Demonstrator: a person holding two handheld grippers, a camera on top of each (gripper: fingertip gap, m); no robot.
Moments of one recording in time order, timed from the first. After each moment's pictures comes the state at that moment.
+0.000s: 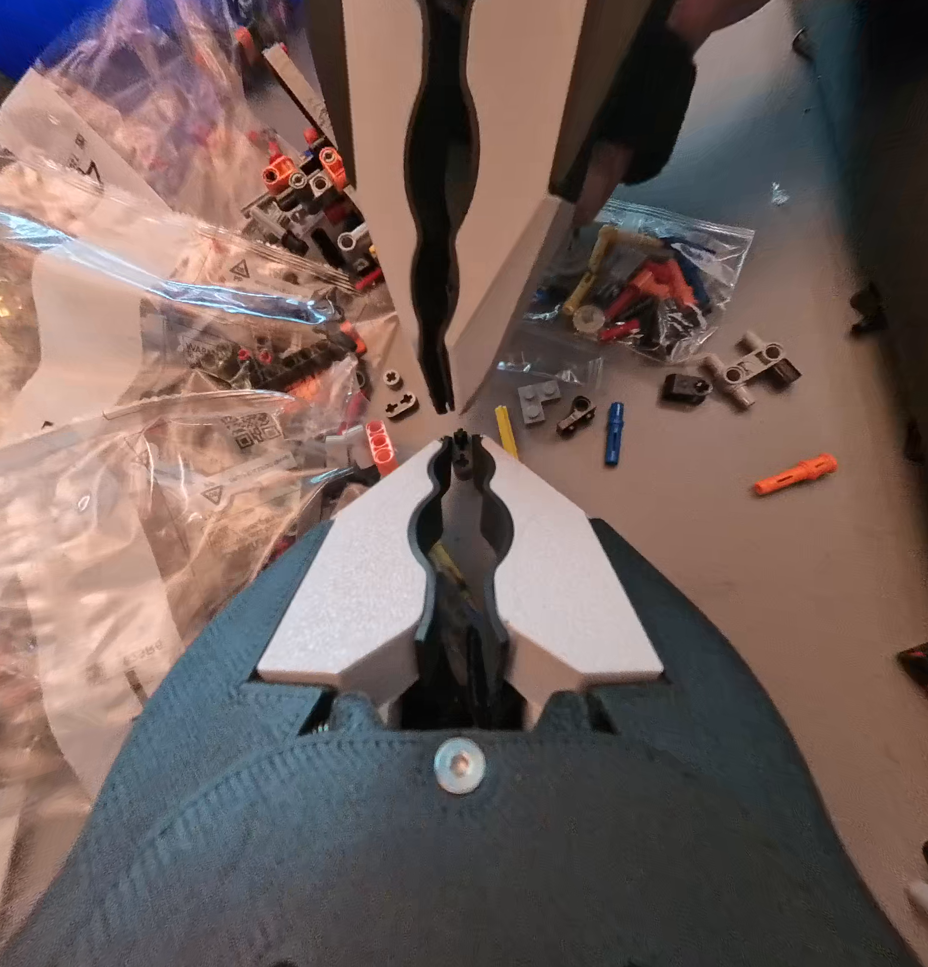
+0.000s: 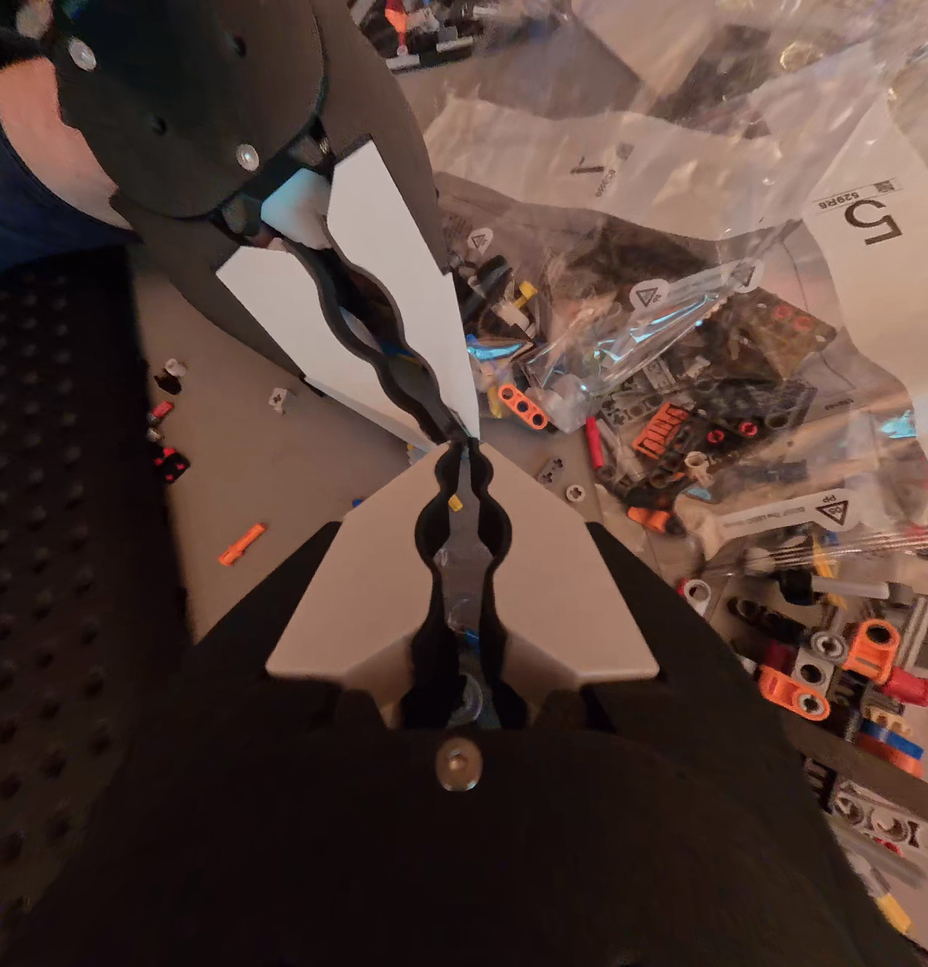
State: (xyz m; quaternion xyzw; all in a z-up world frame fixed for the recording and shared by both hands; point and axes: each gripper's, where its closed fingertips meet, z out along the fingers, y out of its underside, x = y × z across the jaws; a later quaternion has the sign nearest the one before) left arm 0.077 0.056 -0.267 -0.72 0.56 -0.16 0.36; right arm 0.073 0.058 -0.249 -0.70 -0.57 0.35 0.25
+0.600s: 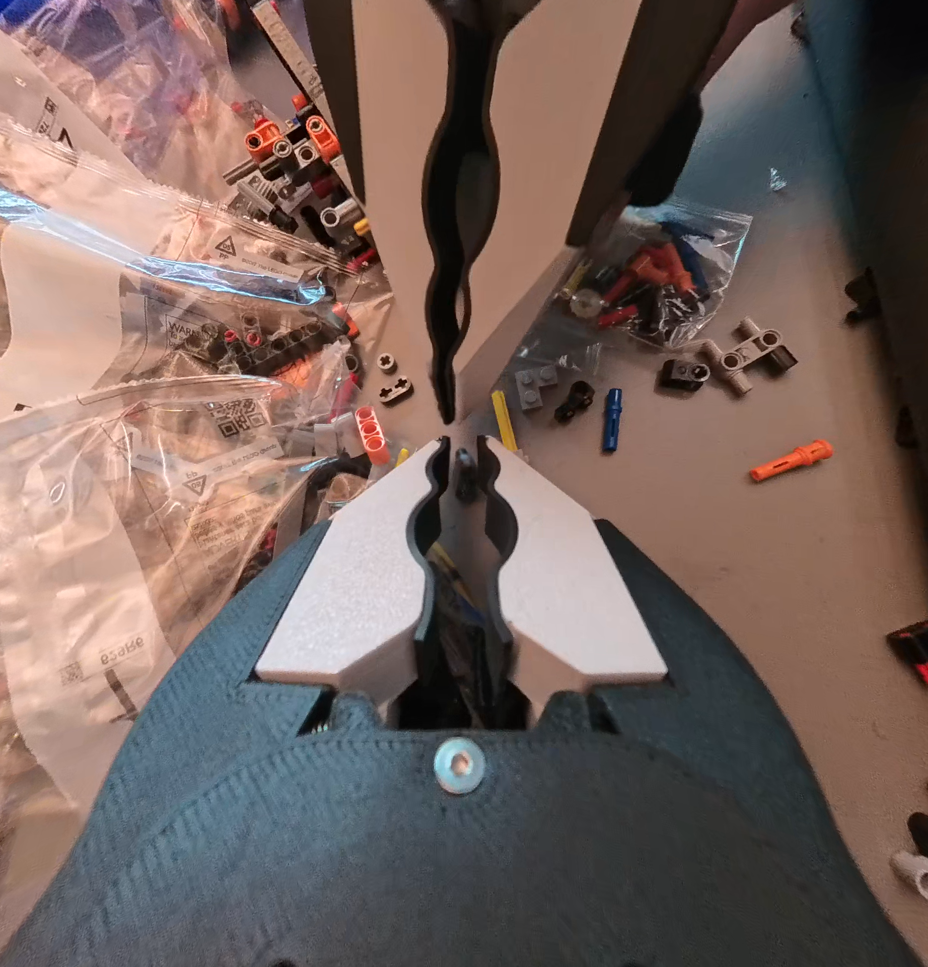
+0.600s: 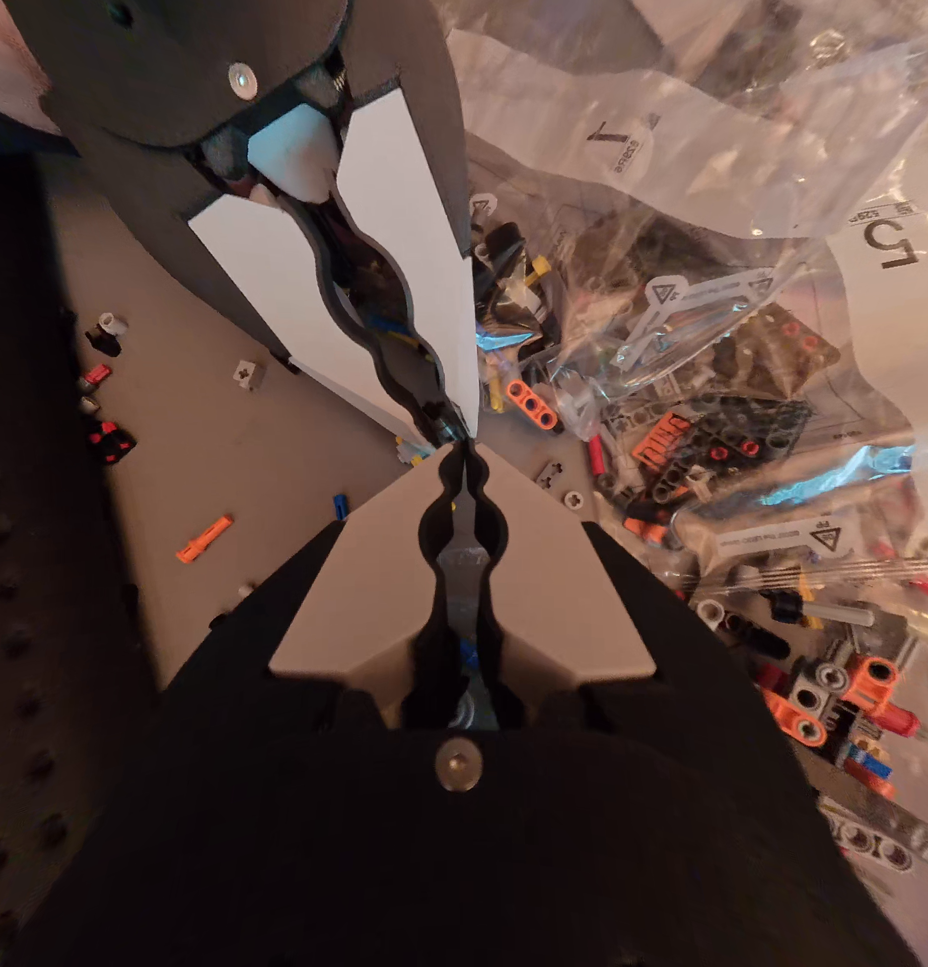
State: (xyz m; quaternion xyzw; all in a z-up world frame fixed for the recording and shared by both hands) left arm 0.073 0.054 -0.270 -0.73 0.56 -0.17 0.35; right arm 0.068 0.057 -0.258 -0.69 -0.61 0.29 0.26
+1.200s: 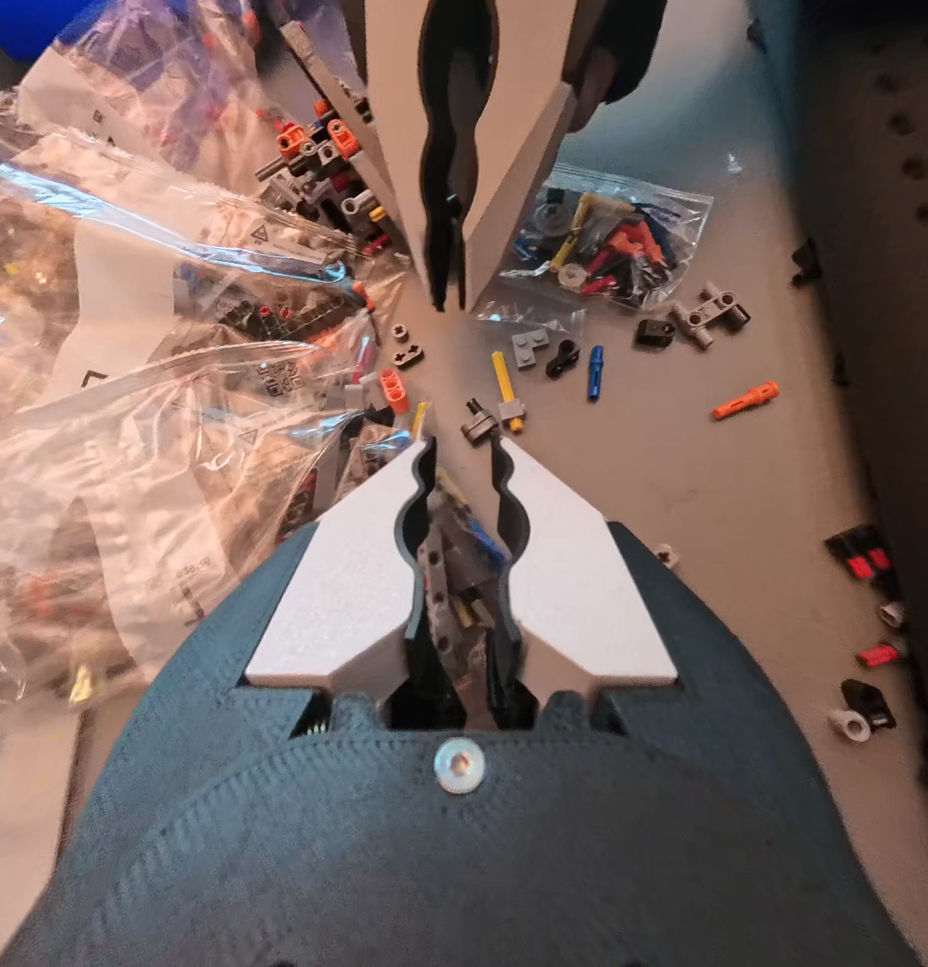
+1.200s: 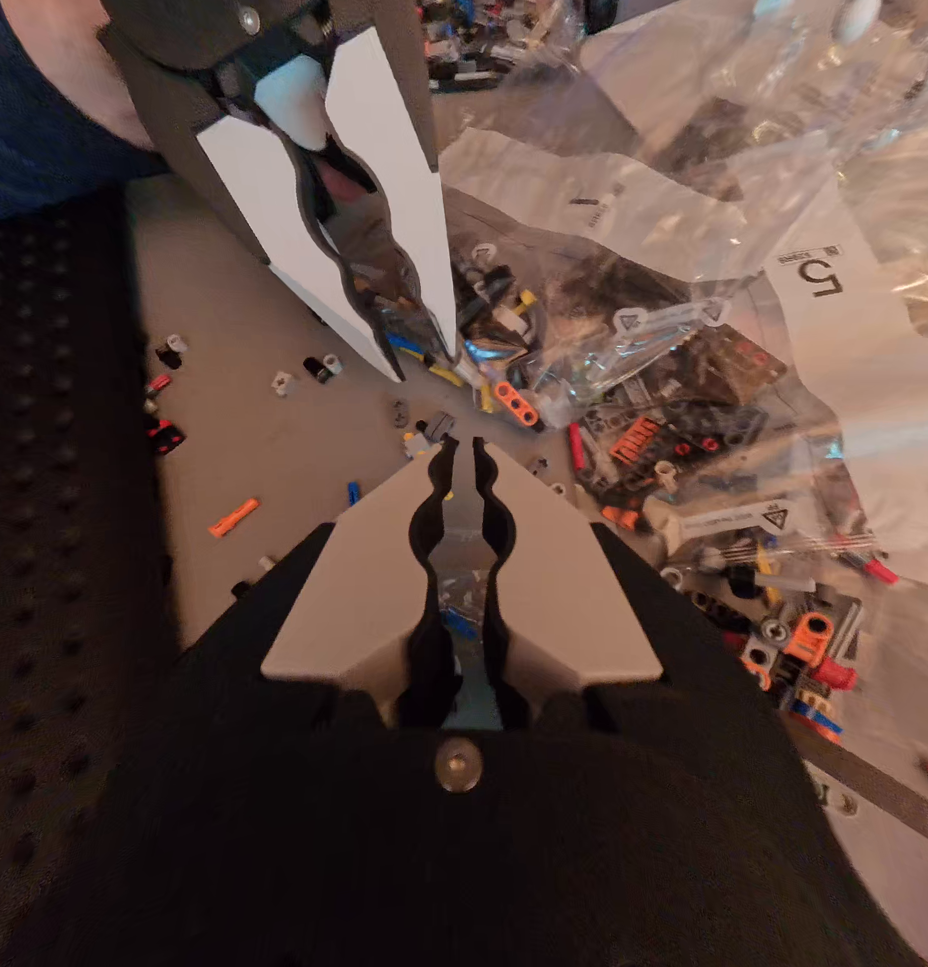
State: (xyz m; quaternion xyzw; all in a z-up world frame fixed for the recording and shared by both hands) left arm 0.046 0.045 -0.250 -0.72 0.57 -0.17 0.35; right arm 0.082 0.059 -0.237 -0.67 -0.60 0.34 0.28
